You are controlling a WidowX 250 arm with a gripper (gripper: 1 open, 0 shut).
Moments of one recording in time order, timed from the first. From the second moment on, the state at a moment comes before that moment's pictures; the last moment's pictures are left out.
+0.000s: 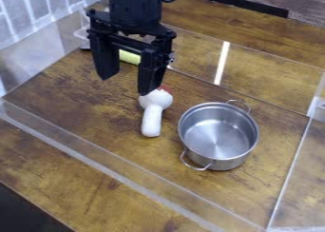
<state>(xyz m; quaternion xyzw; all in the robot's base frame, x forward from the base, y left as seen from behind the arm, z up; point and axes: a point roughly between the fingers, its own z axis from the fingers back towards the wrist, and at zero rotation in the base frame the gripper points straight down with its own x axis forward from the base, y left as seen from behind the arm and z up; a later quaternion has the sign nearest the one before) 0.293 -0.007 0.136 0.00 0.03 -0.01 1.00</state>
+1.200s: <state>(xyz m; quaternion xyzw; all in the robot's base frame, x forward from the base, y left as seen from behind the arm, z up) 0.326 -0.010 0.044 -0.02 0.08 0.06 1.00</state>
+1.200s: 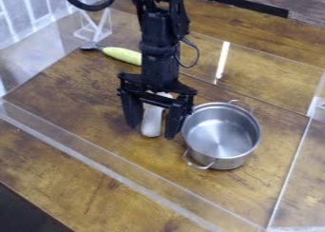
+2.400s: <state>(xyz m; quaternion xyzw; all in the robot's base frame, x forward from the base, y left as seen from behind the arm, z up) 0.340 -0.002 0.046 -0.04 0.08 0.08 0.99</state>
